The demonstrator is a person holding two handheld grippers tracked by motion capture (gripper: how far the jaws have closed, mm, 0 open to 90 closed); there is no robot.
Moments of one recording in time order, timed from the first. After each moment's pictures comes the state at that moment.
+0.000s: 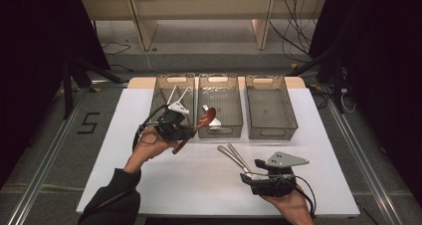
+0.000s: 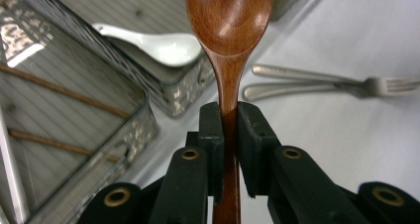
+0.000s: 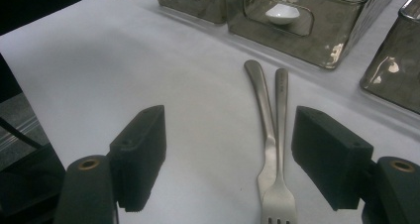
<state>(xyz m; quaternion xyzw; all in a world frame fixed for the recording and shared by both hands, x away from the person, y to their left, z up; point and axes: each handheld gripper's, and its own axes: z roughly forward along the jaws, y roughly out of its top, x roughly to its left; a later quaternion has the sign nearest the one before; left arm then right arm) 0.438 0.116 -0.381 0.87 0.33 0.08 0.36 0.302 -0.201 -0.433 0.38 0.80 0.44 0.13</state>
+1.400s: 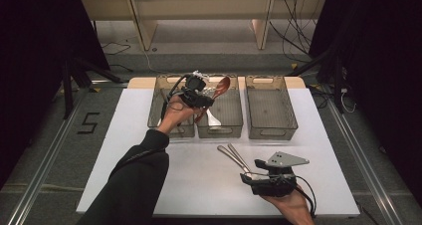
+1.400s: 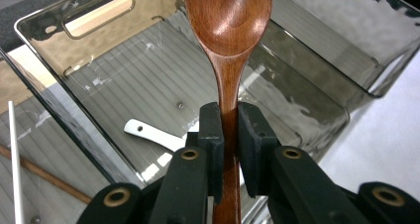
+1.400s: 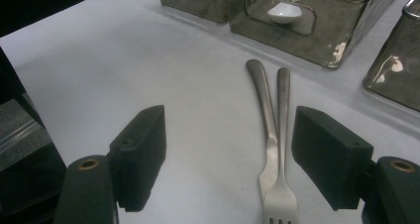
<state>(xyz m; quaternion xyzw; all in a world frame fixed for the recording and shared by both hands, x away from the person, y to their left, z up) 0.530 0.060 -0.368 0.84 0.37 0.11 0.37 0.303 -0.202 -0.434 0.38 0.80 0.45 0.12</state>
